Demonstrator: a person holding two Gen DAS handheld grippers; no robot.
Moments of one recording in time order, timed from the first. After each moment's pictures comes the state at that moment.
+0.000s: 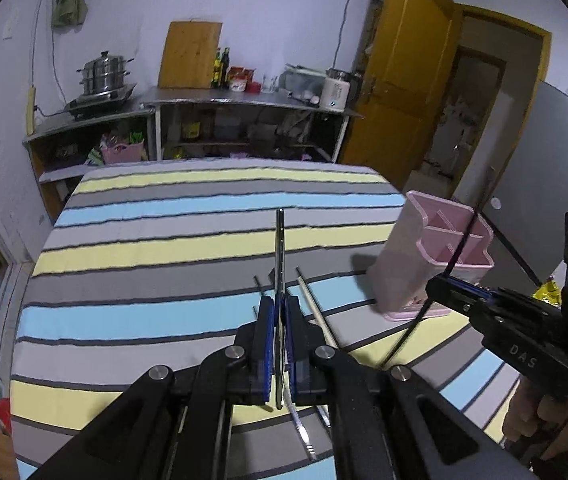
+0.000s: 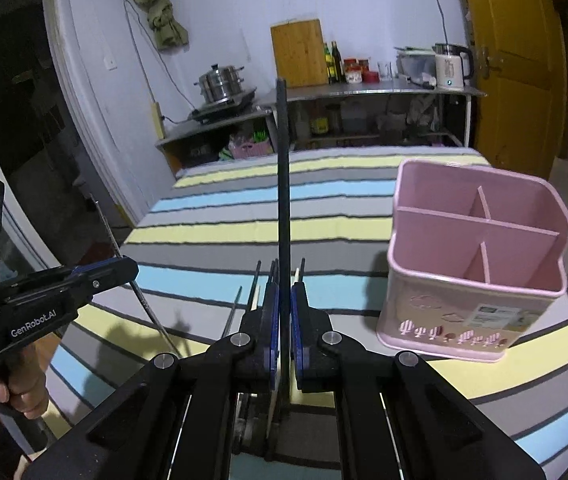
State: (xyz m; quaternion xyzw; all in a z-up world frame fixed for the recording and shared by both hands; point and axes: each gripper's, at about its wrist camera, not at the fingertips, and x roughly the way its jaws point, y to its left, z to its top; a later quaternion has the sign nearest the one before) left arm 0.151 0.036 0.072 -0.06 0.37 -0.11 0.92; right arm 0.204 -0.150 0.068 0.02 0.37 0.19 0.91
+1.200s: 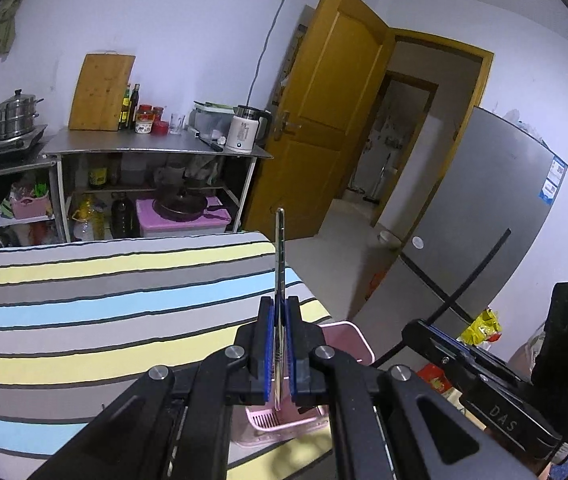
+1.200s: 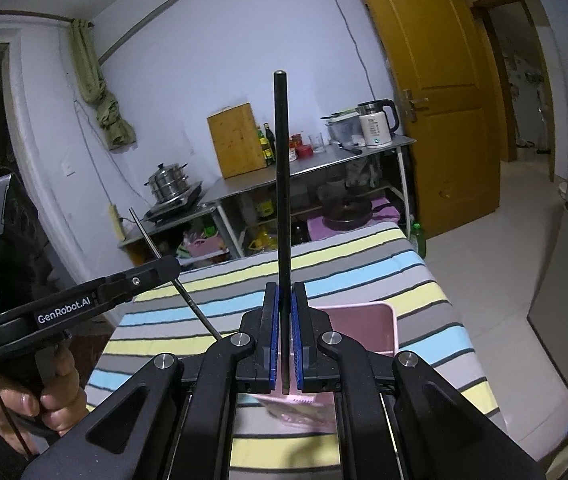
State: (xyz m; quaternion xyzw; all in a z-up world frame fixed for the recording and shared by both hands) left arm 0.264 -0.105 0.156 -0.09 0.31 -0.25 0.91; right arm 0.220 -0.270 0.162 0.11 0.27 0.10 0.95
